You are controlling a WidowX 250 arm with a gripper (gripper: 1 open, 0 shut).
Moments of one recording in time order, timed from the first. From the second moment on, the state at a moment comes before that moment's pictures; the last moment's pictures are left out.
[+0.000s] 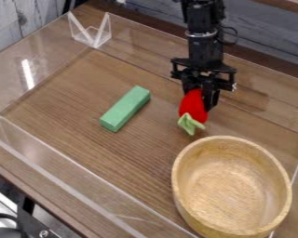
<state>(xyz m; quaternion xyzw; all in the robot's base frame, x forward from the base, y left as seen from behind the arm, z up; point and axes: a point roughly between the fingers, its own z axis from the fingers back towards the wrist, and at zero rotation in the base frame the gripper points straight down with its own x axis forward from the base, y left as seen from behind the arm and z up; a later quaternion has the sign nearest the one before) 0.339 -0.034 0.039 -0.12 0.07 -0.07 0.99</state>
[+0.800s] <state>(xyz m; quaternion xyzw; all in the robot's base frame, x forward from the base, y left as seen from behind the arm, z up) 0.333 -0.038 0.042 -0.13 0.07 -0.08 0.99</state>
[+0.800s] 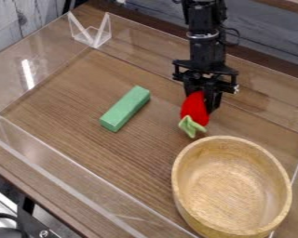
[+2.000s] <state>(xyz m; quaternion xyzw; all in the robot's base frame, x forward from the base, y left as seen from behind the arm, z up) 0.326 -0.042 0.037 -0.14 0.08 -0.09 0.98</state>
